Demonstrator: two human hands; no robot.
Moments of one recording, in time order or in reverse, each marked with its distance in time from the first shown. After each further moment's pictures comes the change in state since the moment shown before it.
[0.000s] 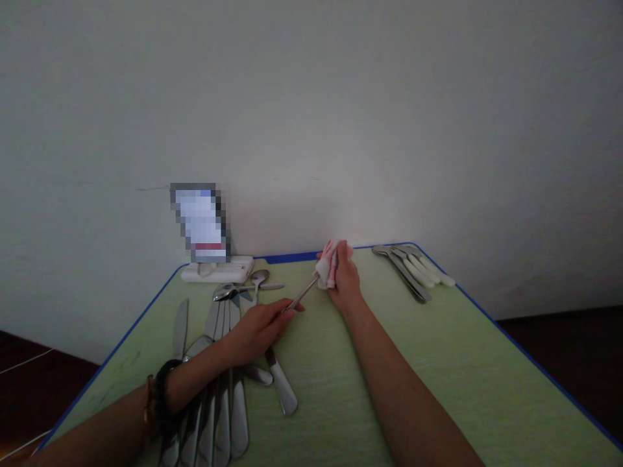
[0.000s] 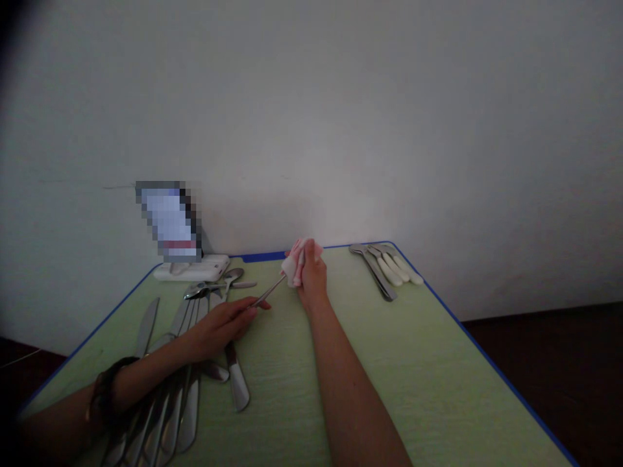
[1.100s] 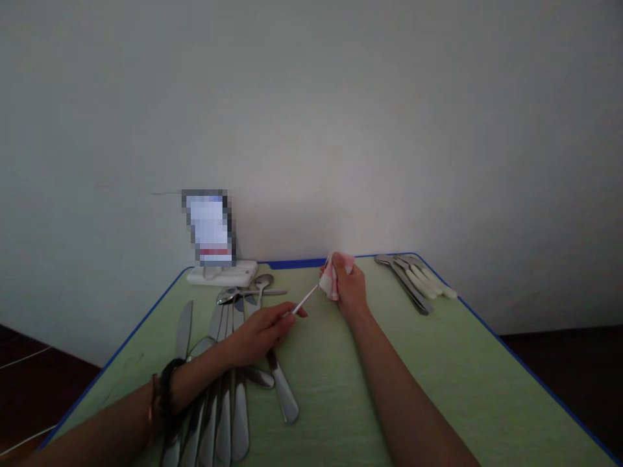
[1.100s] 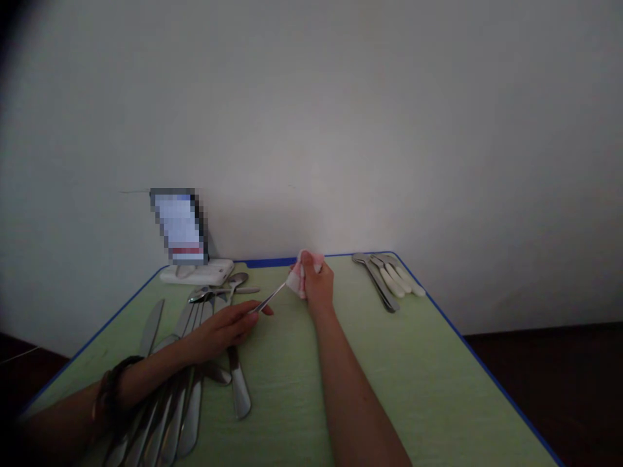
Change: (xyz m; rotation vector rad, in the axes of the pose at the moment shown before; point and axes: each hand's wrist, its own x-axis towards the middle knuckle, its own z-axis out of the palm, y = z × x) left_hand 0.000 -0.005 -0.002 -0.238 -0.060 0.002; right_hand 0.001 0.003 -0.010 -0.326 0.021 -0.191
